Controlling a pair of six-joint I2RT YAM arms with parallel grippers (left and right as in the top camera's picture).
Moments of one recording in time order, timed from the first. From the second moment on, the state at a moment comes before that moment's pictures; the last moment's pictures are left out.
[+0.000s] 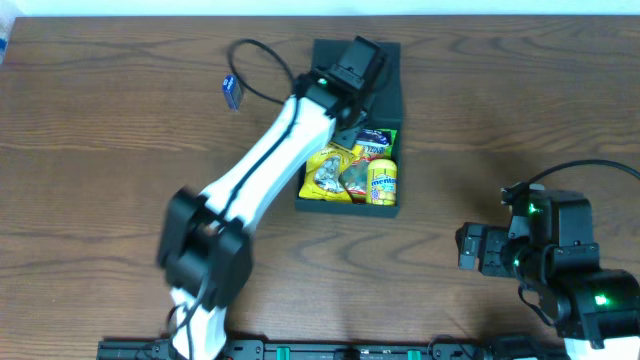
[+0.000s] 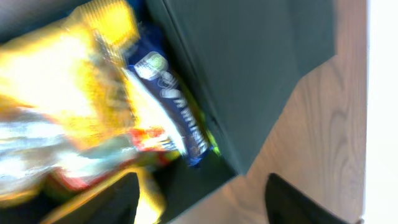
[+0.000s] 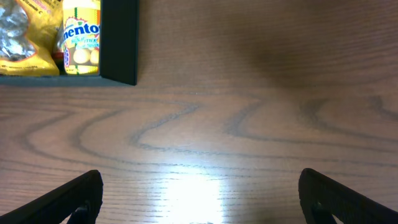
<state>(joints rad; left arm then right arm) -0.59 1.96 1.80 -0.96 -0.07 -1.61 0.12 0.81 0.89 -1.15 -0.07 0.25</state>
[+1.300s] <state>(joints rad) -0.35 1.37 0.79 -0.25 -0.56 -0.61 0.12 0.81 0.89 -1.15 -0.07 0.25</state>
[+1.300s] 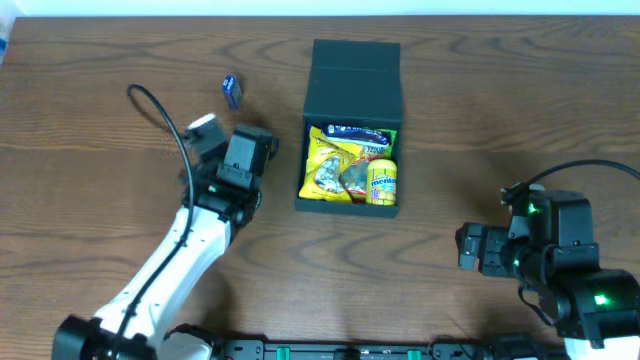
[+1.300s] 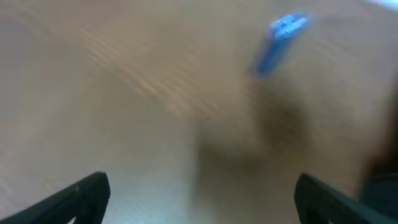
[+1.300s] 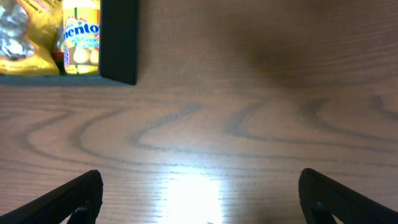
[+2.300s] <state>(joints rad) -0.14 2.01 0.86 0.59 -0.29 -0.06 0.12 0.81 0.89 -1.15 -0.07 0.25</state>
